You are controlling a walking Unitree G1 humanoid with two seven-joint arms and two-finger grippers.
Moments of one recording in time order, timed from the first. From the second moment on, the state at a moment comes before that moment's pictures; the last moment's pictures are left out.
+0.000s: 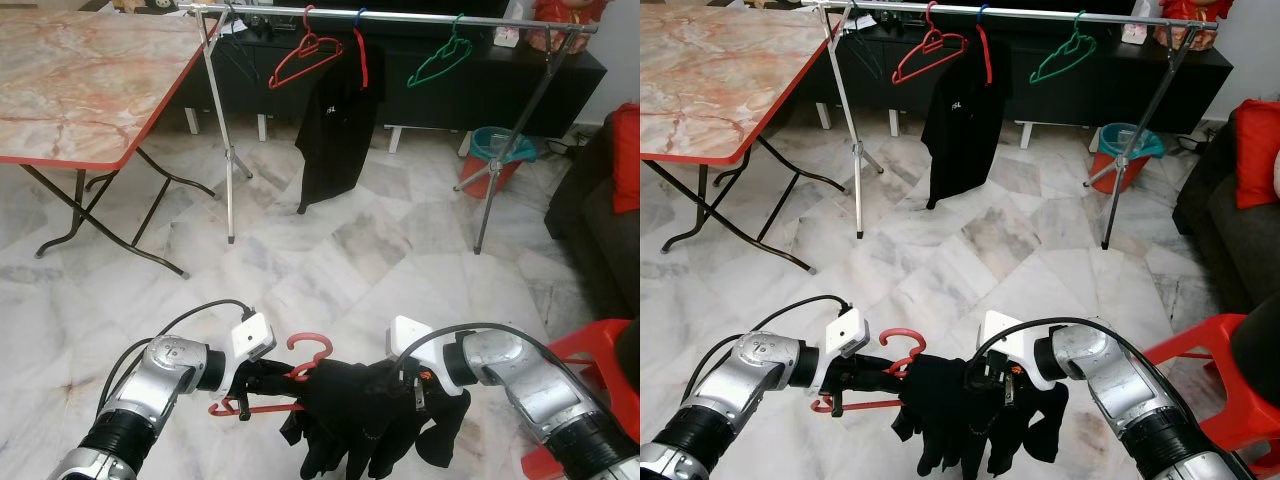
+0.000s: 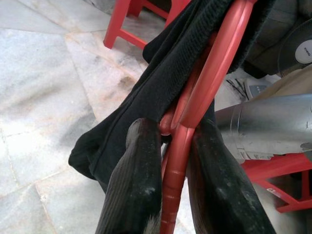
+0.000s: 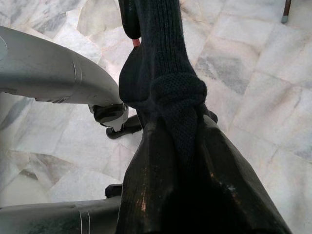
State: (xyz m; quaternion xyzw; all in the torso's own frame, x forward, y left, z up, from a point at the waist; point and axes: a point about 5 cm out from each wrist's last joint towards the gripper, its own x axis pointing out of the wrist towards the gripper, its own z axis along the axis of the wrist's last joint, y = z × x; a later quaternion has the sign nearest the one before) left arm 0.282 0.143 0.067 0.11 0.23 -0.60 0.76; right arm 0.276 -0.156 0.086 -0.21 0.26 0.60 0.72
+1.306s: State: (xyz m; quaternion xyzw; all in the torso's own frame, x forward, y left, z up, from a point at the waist) left arm 0.287 0.120 0.067 0.13 0.17 -0.61 0.77; right arm 0.279 -0.181 0.106 -0.24 0.26 0.58 0.73
